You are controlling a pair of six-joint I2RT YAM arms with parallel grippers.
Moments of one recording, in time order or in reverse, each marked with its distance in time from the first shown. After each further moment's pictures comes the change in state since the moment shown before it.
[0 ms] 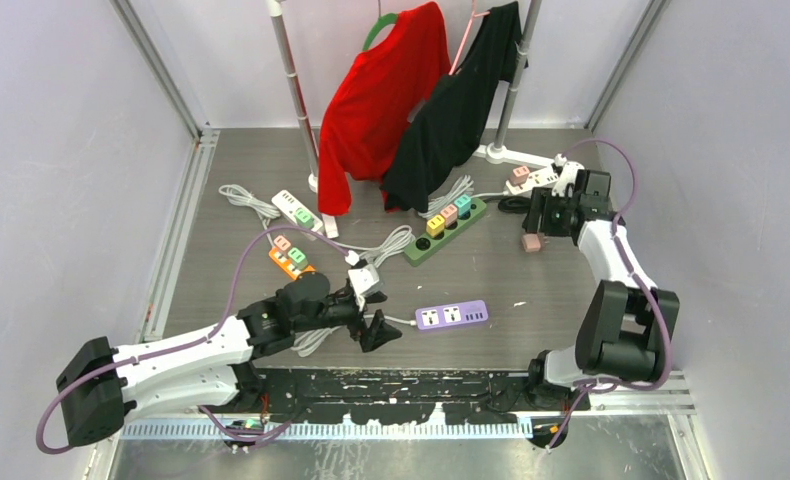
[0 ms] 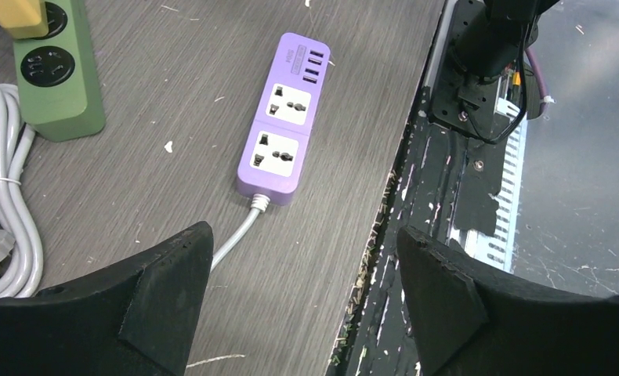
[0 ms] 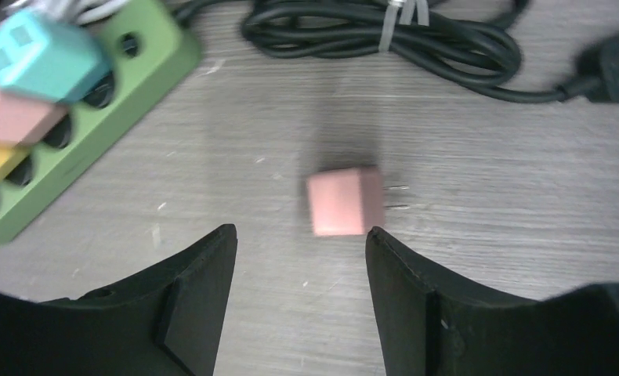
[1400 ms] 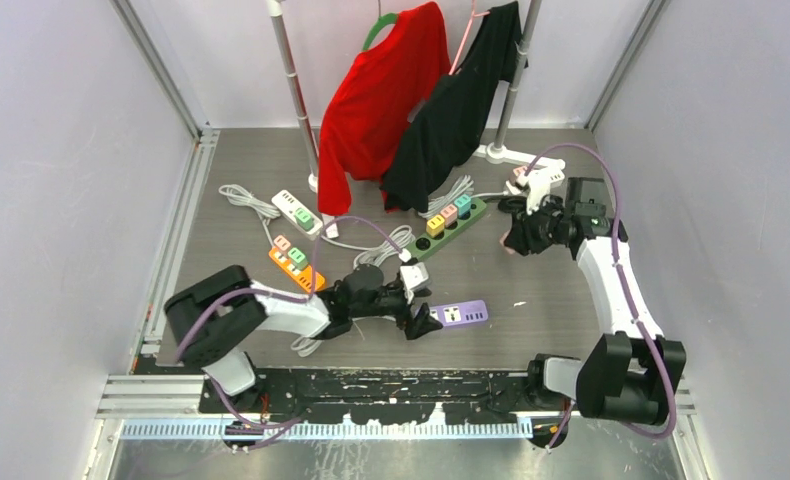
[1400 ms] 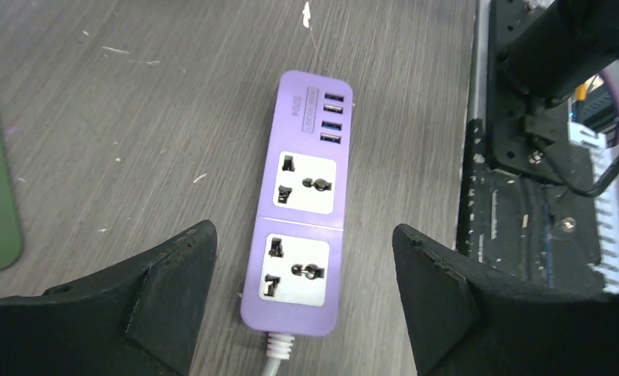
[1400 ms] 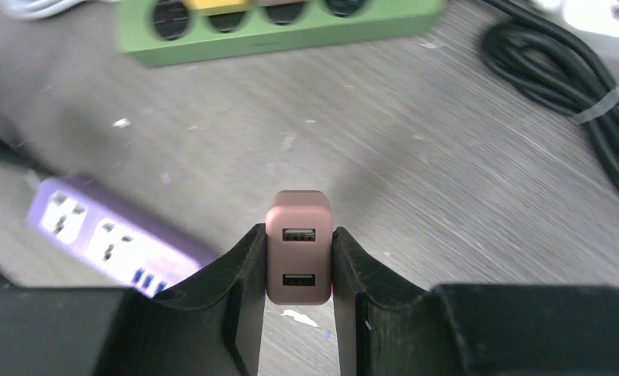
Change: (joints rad) left arm -0.002 0.753 0.110 0.670 0.097 0.046; right arm 0.113 -0.252 0.007 -0.357 -0.426 -0.492
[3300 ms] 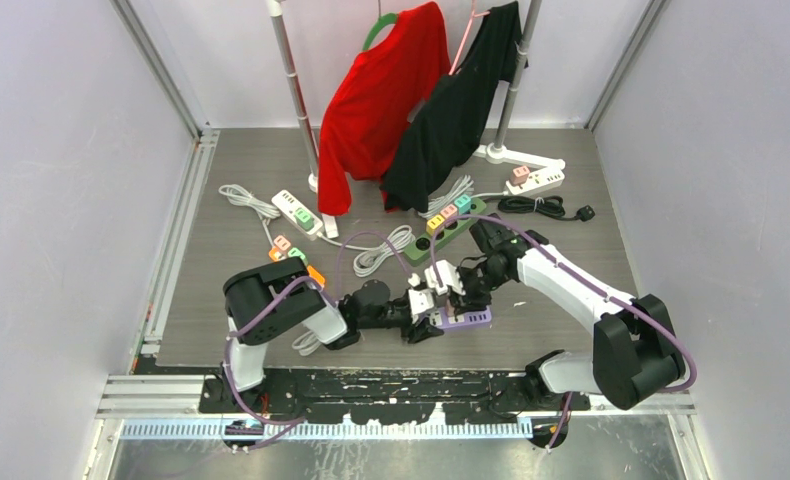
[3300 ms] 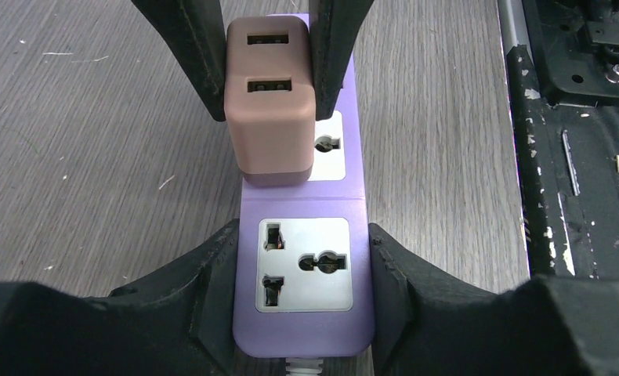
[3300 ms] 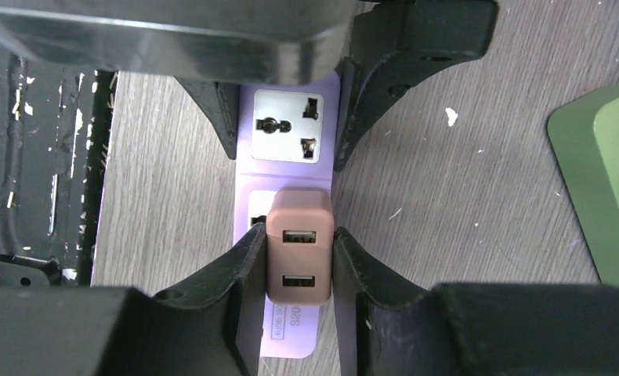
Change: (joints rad) left arm -0.027 0.254 -0.019 0.303 0.030 0.181; right arm 0.551 0.121 -0.142 -0.143 -0.021 -0.748
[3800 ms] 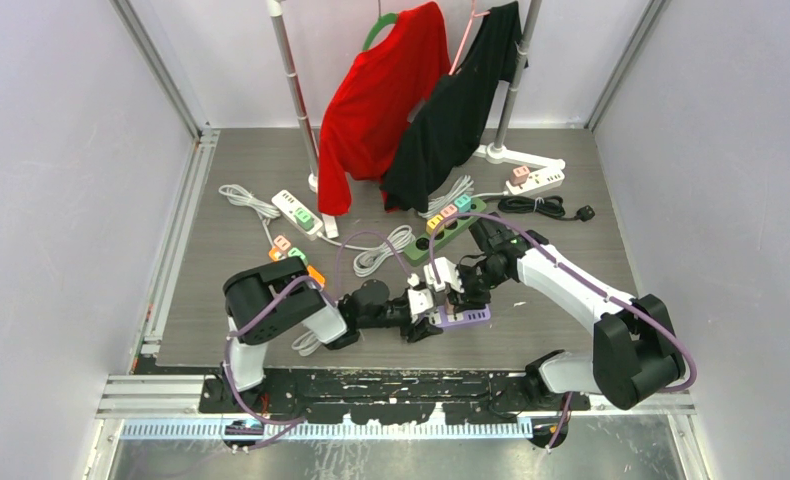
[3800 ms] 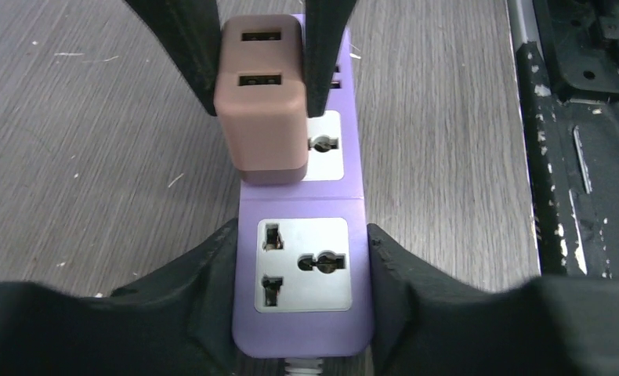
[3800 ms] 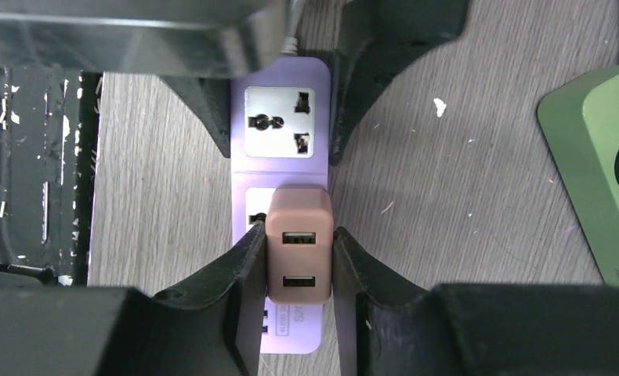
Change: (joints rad) left arm 0.004 -0.001 -0.003 0.008 -0.006 0.021; right arm -0.002 0.000 -0.001 0.034 0.023 0.058
